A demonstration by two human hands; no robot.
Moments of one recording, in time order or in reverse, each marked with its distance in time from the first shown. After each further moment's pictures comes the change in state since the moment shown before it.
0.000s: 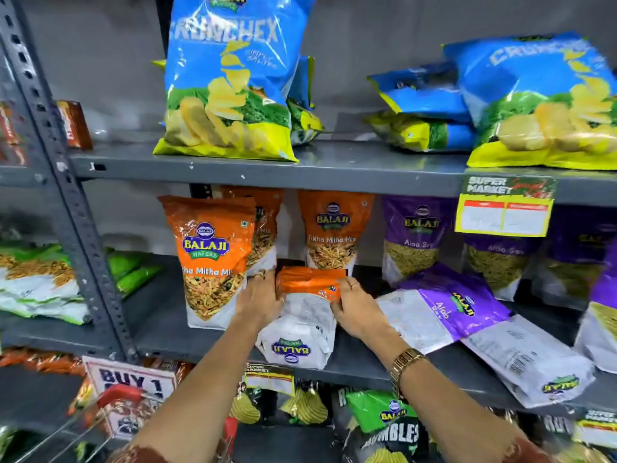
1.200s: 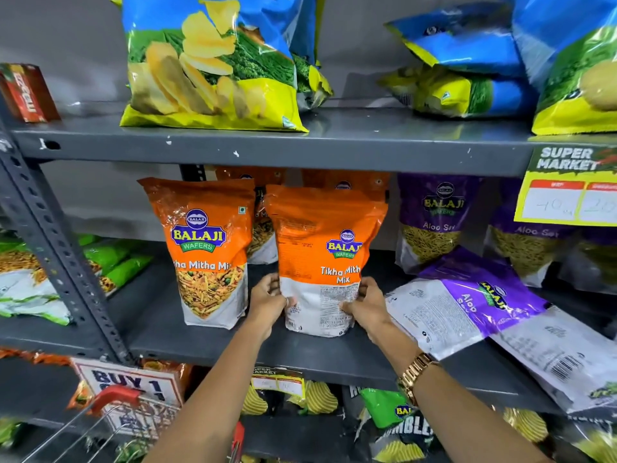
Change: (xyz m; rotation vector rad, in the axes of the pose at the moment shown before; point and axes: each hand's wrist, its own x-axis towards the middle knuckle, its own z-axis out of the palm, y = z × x) left_hand 0.035 -0.012 0.060 -1.285 -0.006 -0.319; right_hand 0.040 0.020 0.057 0.980 0.114 0.447
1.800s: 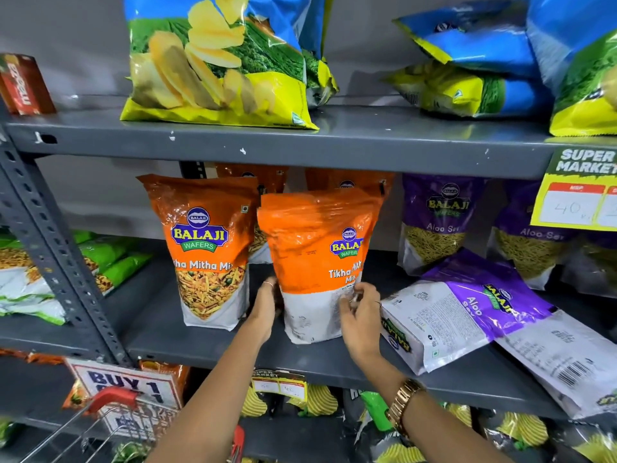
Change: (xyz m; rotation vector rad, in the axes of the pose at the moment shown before) left_hand 0.006 -0.008 -0.001 -0.193 -0.074 -0.150; right_hand -0.024 0.015 0.026 -0.176 0.268 -0.319
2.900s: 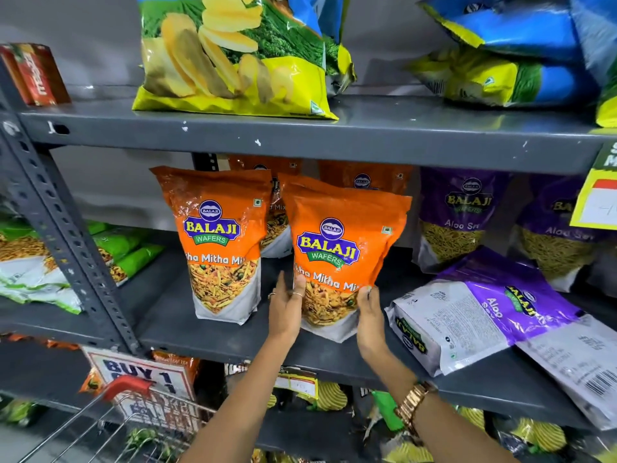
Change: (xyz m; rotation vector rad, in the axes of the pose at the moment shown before) left_hand -0.016 -0.016 0.007 0.334 0.134 0.235; right_hand -0.002 0.005 0.010 0.443 -0.187 0.169
